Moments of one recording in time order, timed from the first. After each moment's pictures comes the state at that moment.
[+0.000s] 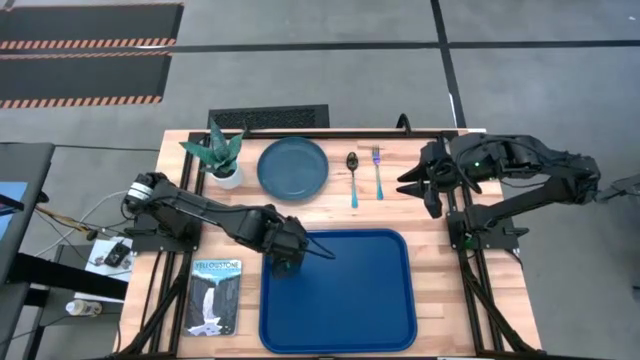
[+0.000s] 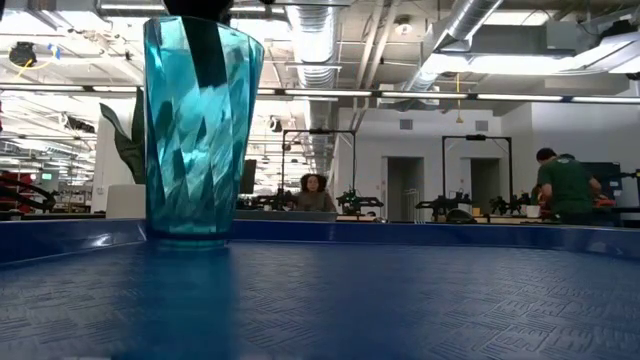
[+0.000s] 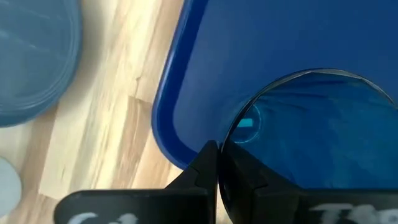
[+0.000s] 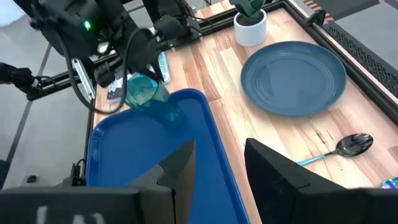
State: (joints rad) left arm -0.31 1.73 1.56 -1.24 -0.20 -0.64; right arm 0.04 1.01 1.40 -0.96 0.08 0.36
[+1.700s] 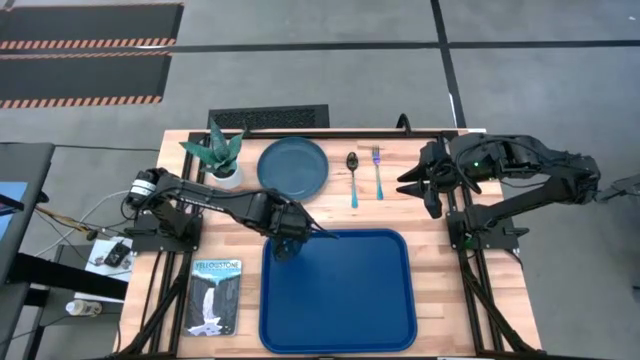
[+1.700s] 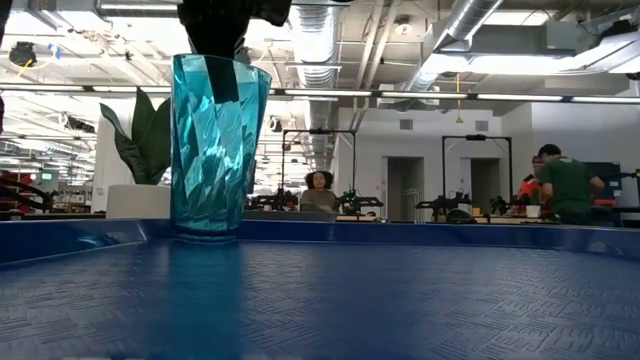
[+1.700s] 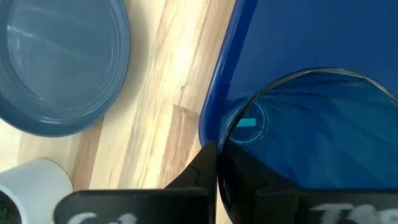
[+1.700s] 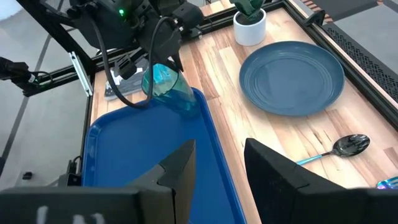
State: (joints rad) left arm -0.19 1.73 1.56 -1.28 -0.23 -0.50; right arm 0.04 1.01 1.40 -0.96 0.08 0.34
